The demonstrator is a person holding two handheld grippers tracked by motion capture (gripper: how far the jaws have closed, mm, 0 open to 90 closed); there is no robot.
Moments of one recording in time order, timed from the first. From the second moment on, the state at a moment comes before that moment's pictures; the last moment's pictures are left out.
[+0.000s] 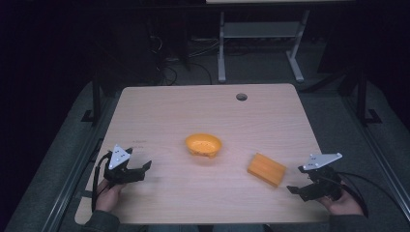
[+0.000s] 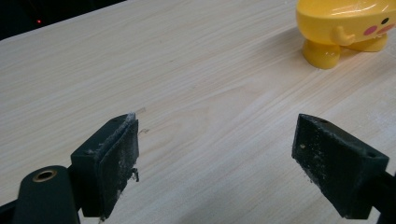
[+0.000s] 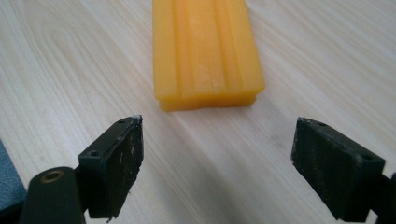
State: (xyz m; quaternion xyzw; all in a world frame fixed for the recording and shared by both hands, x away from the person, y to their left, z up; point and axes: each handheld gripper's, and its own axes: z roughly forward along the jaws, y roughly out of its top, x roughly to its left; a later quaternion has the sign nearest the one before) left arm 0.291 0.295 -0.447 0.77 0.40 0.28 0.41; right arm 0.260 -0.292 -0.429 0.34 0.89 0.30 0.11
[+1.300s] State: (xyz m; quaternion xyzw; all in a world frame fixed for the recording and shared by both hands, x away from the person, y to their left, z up) left arm 0.292 0.296 -0.447 0.77 0.40 0.28 0.41; right arm 0.309 -0.228 -0.425 0.28 0.92 0.26 0.08
